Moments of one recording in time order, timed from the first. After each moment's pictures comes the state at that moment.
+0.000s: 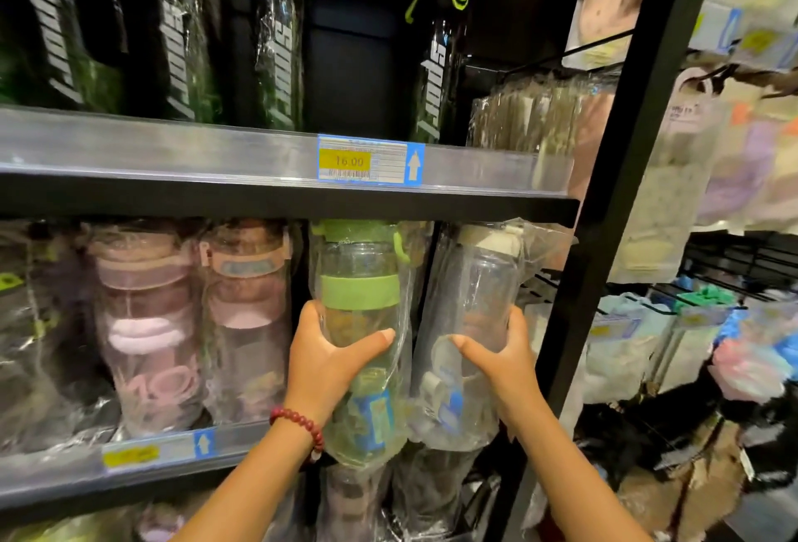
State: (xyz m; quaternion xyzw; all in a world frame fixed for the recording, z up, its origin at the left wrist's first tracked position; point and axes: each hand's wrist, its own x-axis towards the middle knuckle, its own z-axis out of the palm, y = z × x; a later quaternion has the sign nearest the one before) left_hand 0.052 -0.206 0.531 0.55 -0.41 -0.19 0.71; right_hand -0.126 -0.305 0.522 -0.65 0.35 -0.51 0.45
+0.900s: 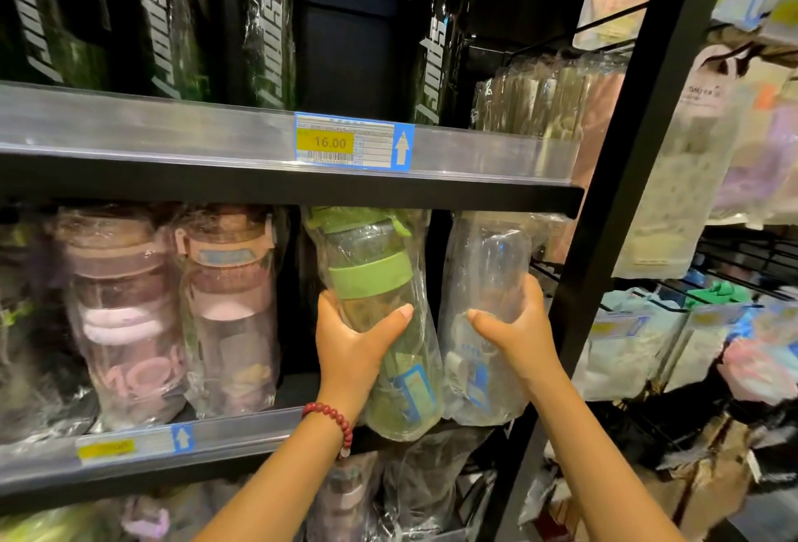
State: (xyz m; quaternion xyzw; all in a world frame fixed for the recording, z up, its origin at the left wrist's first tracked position) left_hand 0.017 -0.243 0.524 0.46 -0.36 -0.18 0.79; right_hand -0.142 -0.338 0.540 -0.70 0.35 -0.50 0.38
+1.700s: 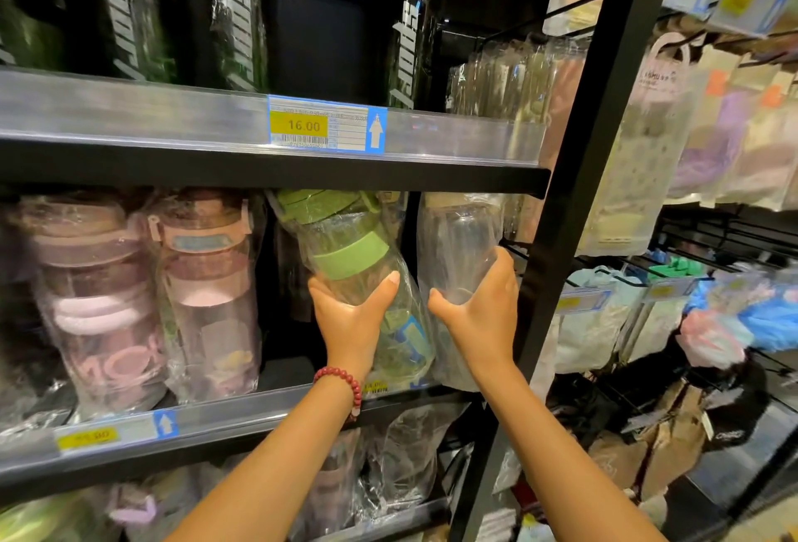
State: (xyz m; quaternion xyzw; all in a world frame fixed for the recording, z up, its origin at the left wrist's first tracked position) left_hand -0.001 -0.267 0.526 0.47 -0.29 -0.18 0.81; right_hand -0.121 -0.319 0.538 -0.70 0.46 -0.54 0.10
